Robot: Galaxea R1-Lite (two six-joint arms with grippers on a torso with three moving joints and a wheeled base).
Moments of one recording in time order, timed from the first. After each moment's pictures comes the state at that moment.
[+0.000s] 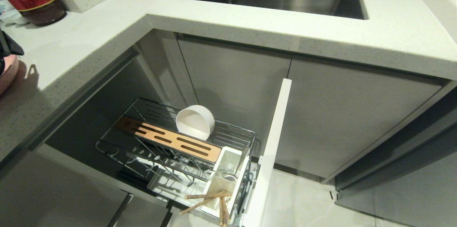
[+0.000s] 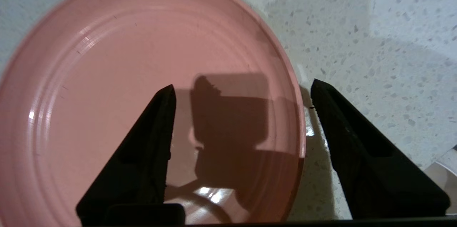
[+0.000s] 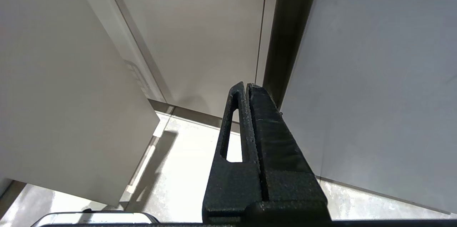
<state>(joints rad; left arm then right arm) -0.04 1.39 -1.73 0.80 0.58 -0.26 0.00 0.00 0.00 -0.08 0.00 0.02</state>
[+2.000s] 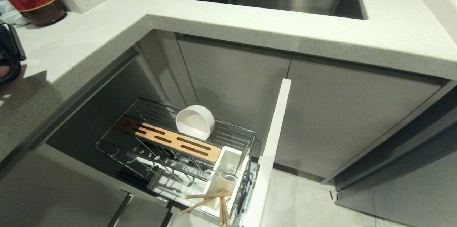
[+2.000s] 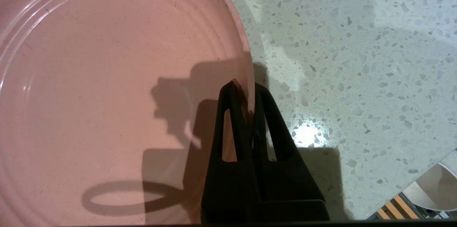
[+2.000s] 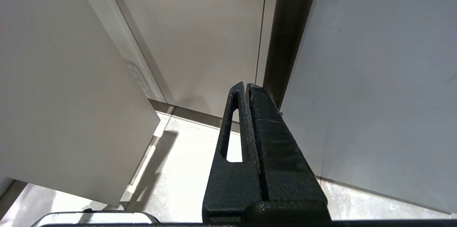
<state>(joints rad) -0.05 1.42 -1.73 0.81 0.54 -0.30 0.00 0.00 0.00 -0.08 0.00 0.02</state>
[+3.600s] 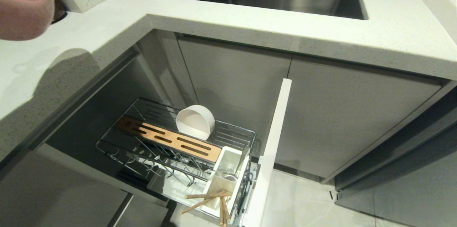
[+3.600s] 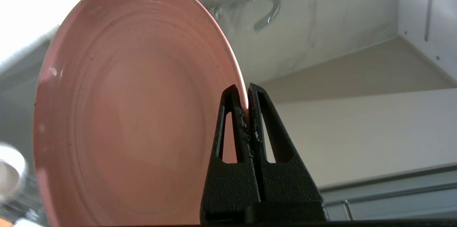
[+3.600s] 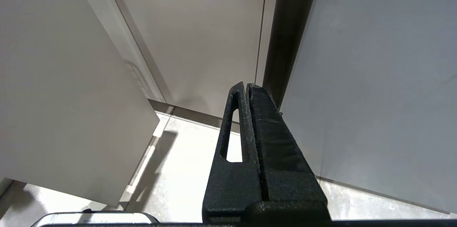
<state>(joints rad) -0.82 1.12 -1.90 0.42 0.44 -0.79 0.00 0.00 0.00 -0.08 0.00 0.02</state>
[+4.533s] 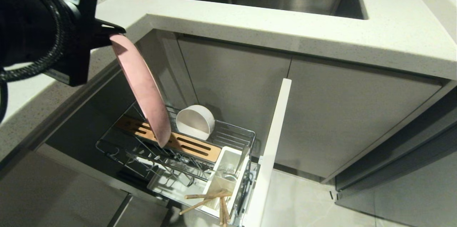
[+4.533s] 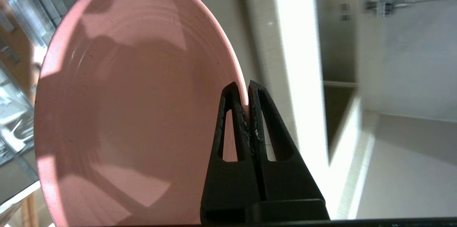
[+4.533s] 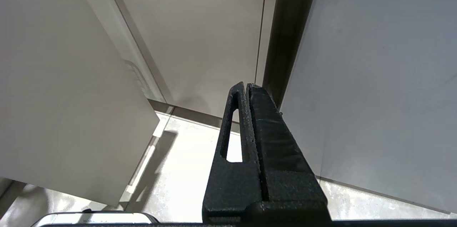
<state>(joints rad) -0.85 1.34 -1.47 0.34 0.77 -1.25 0.00 0.00 0.00 -0.08 0.00 0.02</state>
